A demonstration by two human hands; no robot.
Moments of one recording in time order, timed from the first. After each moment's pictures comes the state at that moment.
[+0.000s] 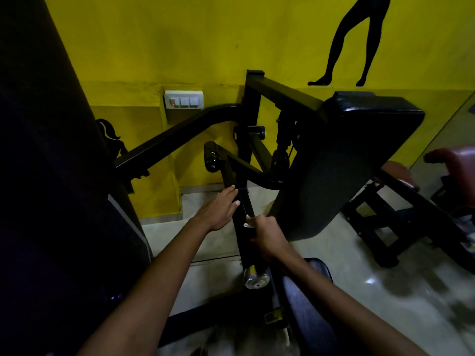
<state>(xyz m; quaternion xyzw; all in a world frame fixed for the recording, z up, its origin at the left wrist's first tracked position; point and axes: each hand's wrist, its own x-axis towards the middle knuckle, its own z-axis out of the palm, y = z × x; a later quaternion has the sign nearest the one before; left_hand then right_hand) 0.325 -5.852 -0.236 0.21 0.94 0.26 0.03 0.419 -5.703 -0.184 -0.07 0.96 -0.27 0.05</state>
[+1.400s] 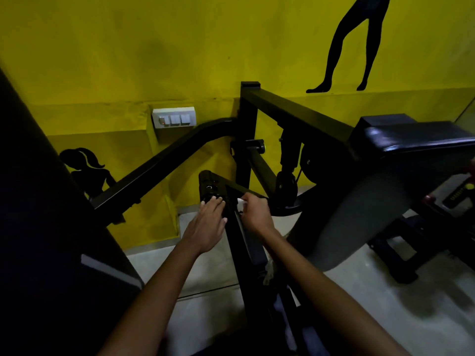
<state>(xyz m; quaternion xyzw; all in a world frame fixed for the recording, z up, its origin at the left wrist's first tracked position) 0.215 -5.875 -0.245 0.20 0.96 0.19 -0.08 0.214 -5.727 -0.210 0.01 0.93 -0.35 -0.06</state>
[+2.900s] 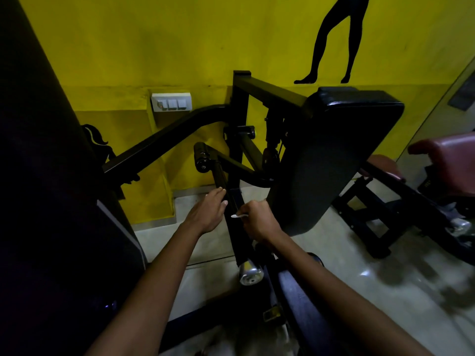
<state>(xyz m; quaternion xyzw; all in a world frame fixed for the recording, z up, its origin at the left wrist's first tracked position) 0.330 -5.854 -0.242 0.17 0.95 0.27 0.01 0.385 -5.697 -0.200 -0.10 0.96 -0.25 -0.03</state>
